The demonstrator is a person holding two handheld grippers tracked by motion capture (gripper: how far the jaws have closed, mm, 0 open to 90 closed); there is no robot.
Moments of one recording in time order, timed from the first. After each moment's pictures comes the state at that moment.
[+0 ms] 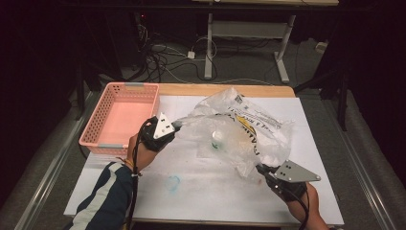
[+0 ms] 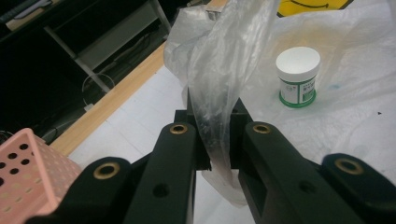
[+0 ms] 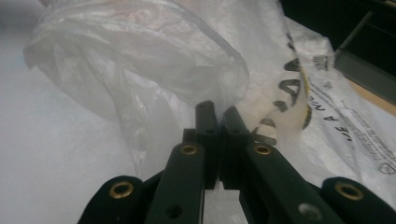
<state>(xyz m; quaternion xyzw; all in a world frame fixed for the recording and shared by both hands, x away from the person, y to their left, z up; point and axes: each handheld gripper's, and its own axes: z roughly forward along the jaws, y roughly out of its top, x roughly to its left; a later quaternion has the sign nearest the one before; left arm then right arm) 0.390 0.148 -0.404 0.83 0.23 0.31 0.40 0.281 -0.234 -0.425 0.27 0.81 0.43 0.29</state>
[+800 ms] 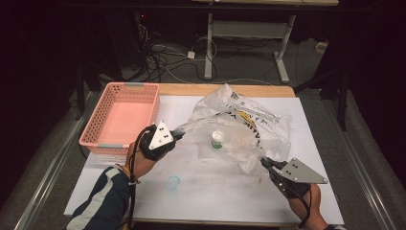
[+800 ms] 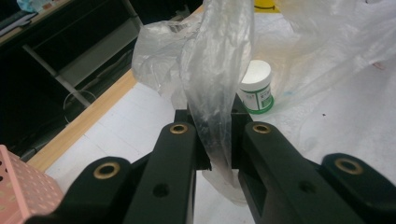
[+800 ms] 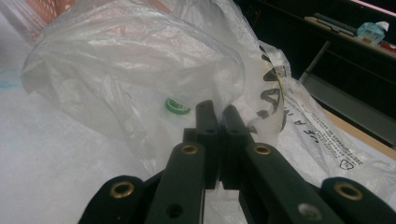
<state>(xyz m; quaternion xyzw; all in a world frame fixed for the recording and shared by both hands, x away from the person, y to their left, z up) 0.363 0.147 -0.402 0.83 0.20 0.29 0.43 0.281 -0.239 -0.418 0.26 0.78 0.46 0.34</state>
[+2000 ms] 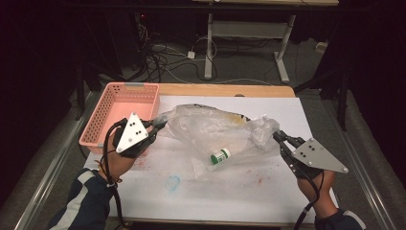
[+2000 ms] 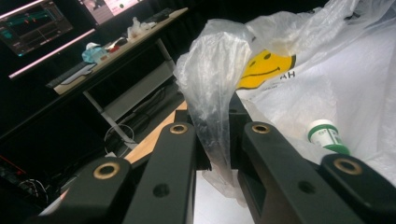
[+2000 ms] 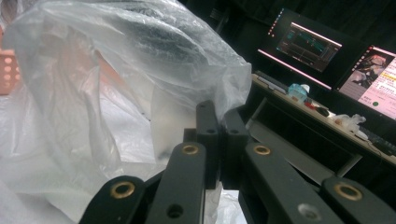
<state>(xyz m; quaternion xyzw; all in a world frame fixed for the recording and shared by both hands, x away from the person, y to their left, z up) 0.327 0.184 -0.339 0.78 0.19 0.36 0.48 0.293 -0.241 -0.350 0.23 0.72 0.47 0.46</state>
